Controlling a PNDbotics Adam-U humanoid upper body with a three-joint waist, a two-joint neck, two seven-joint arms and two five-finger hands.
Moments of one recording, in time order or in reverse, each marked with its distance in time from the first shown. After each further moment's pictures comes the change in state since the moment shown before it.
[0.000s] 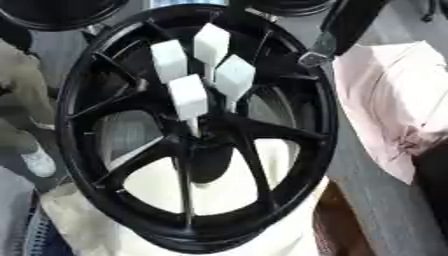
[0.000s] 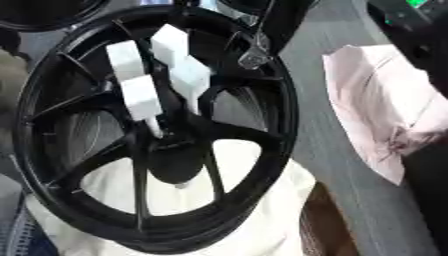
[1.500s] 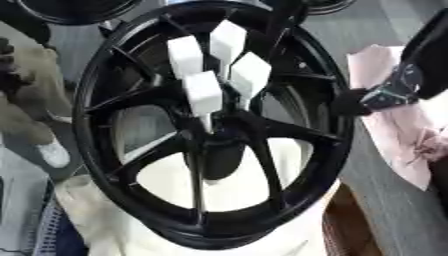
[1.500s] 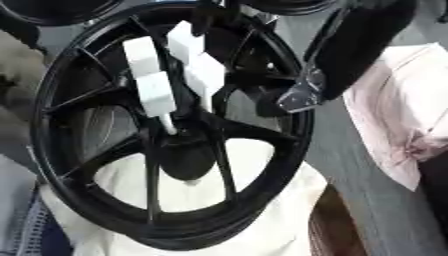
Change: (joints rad) left arm -0.006 0.000 -0.004 0.002 -0.001 -0.001 -0.011; right arm 0.060 -0.121 -0.025 -0.352 -0.002 0.426 0.014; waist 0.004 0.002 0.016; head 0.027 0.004
